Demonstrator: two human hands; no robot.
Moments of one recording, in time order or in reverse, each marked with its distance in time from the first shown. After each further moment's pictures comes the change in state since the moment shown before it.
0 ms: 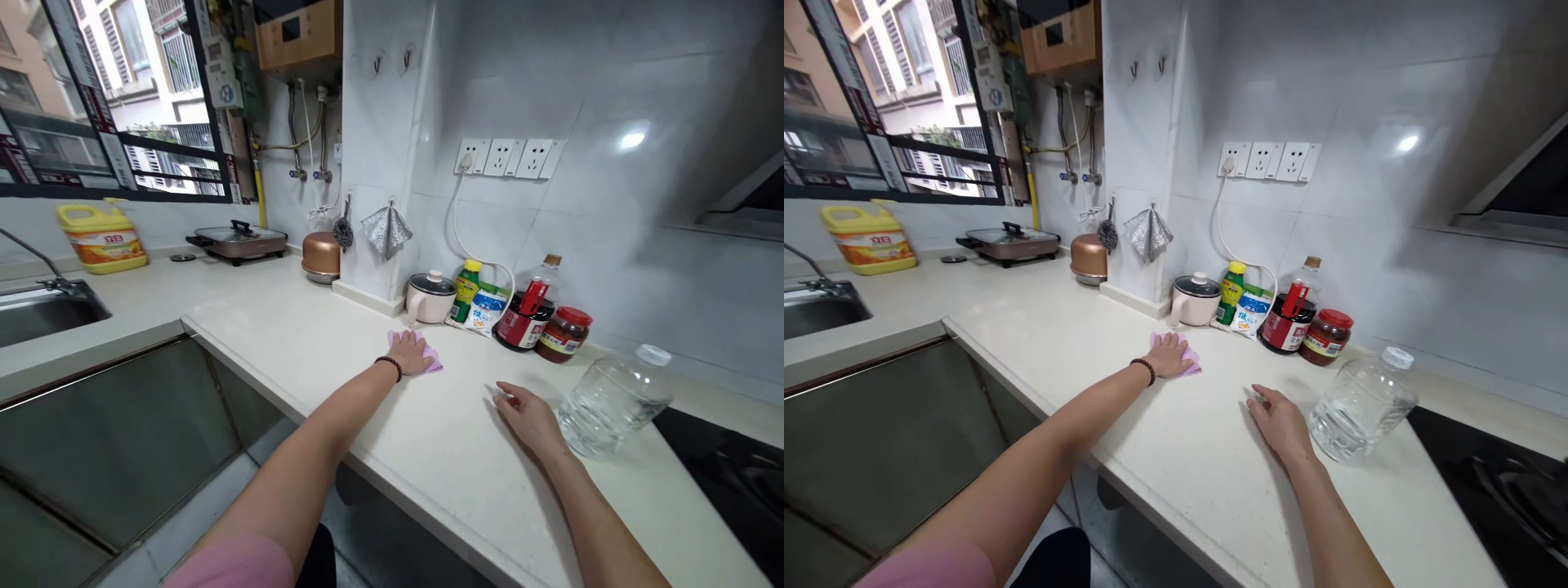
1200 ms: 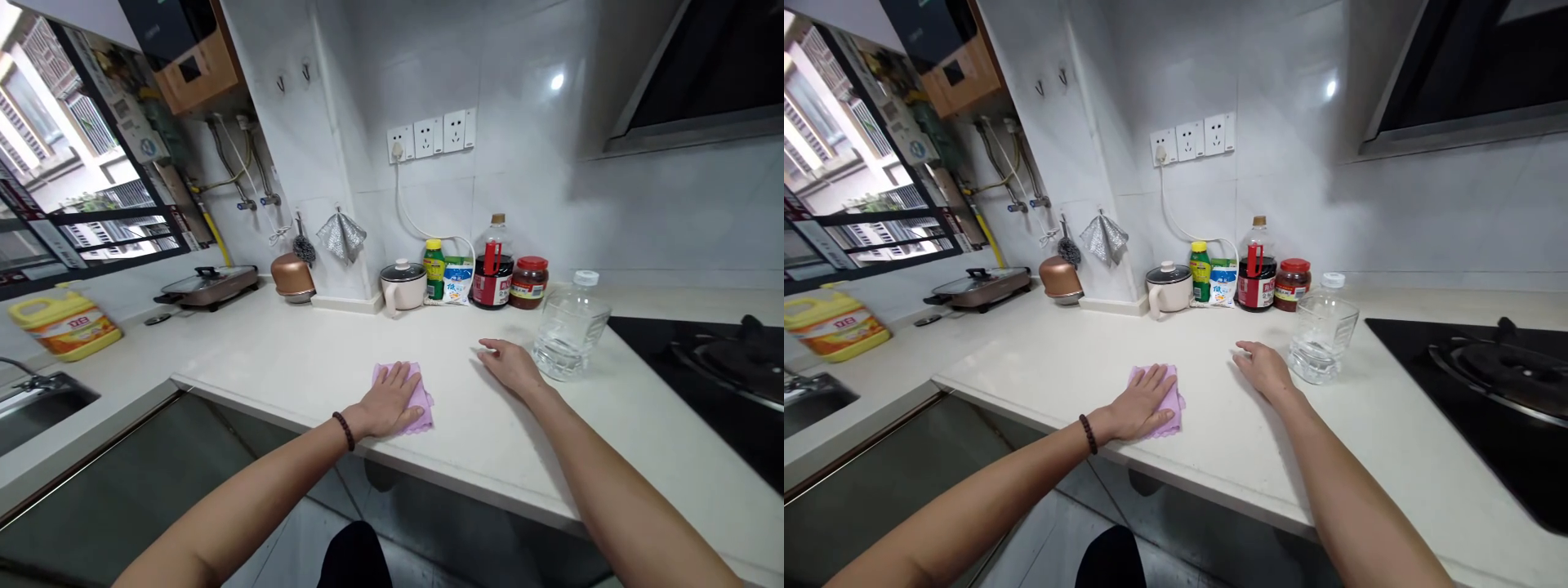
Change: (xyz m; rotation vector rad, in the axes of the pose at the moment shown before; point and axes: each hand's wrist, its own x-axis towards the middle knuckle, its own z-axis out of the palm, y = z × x) left_hand -0.167 0.024 -0.020 0.118 -0.140 0.371; right_hand -0.005 -0.009 -0.001 0.029 0.066 0.051
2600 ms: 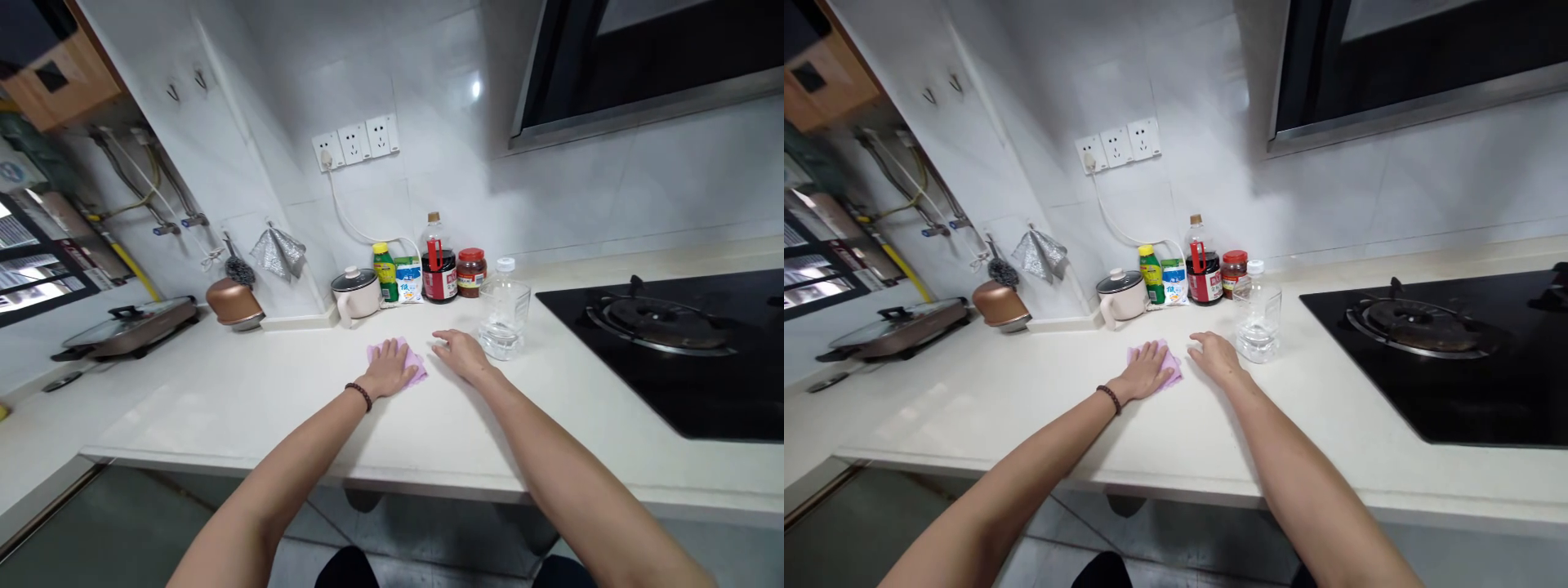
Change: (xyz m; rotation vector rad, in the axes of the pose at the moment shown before) left_hand 0.133 0.023 -0.002 0.018 0.016 -0.059; right_hand -0.002 -0.014 -0.015 0.010 -0.033 0.050
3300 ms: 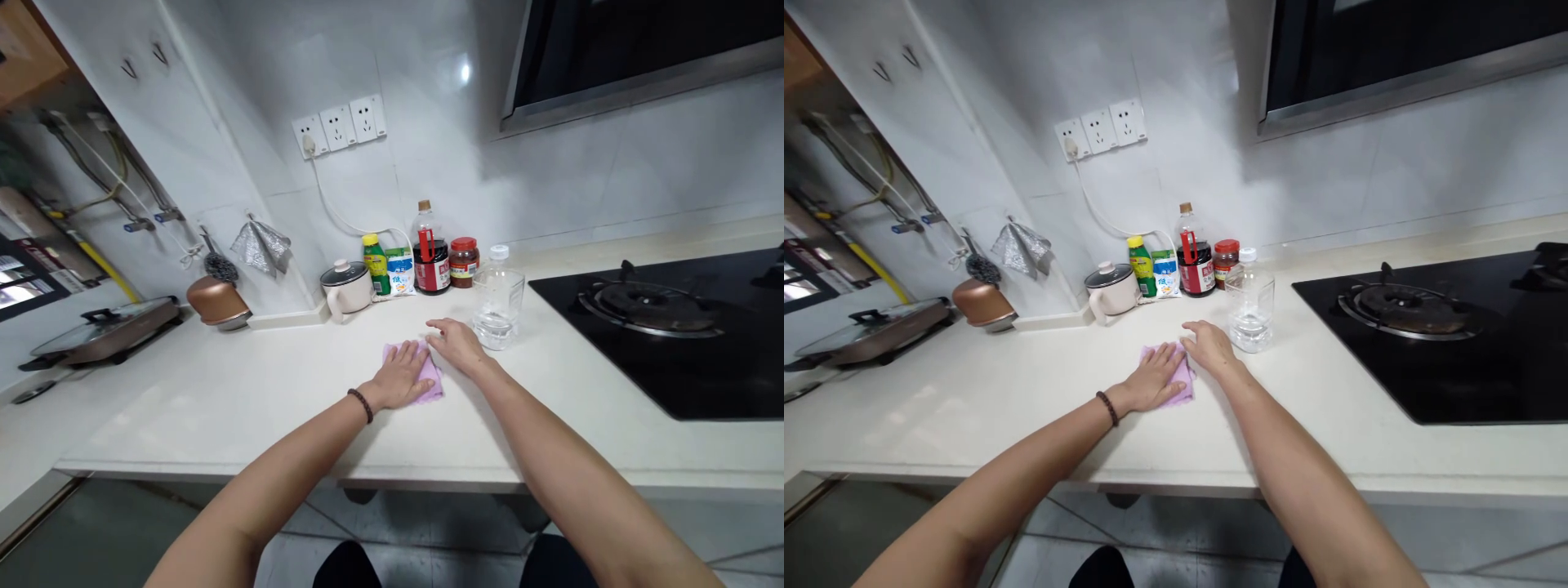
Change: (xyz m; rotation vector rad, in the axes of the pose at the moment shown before) left_hand -0.017 0.036 -0.003 0.005 -0.007 0.301; right_hand -0.002 -0.004 -0.006 0.020 0.055 -0.023
